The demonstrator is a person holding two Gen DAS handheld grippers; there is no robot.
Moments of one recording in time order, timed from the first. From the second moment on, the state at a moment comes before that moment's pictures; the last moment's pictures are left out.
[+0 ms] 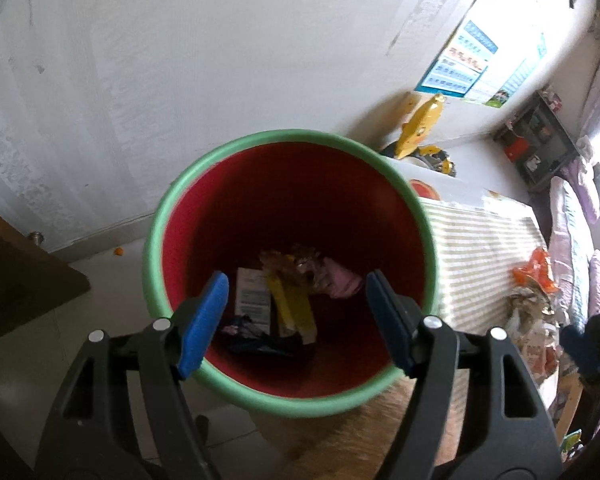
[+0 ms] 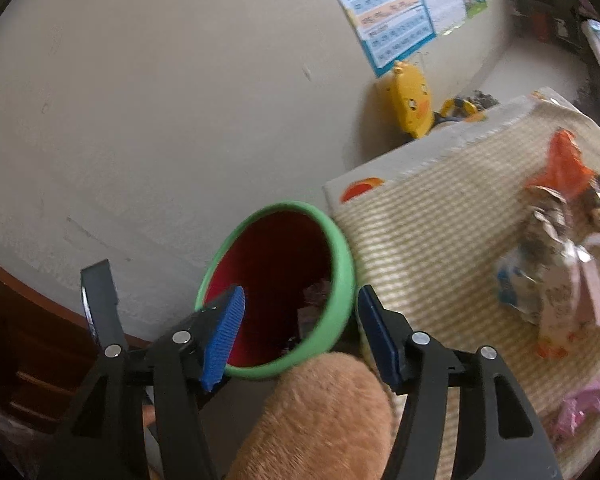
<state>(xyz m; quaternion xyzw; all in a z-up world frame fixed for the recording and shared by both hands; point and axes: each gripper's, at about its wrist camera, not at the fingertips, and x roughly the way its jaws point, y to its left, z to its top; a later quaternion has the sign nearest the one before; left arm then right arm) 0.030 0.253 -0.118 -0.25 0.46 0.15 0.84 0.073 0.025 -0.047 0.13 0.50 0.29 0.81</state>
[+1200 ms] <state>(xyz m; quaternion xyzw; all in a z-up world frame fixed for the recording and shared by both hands) 0.035 0.011 -0.089 -0.07 0.50 -0.03 0.86 0.044 -0.239 -0.157 0.24 0.56 0.01 0.79</state>
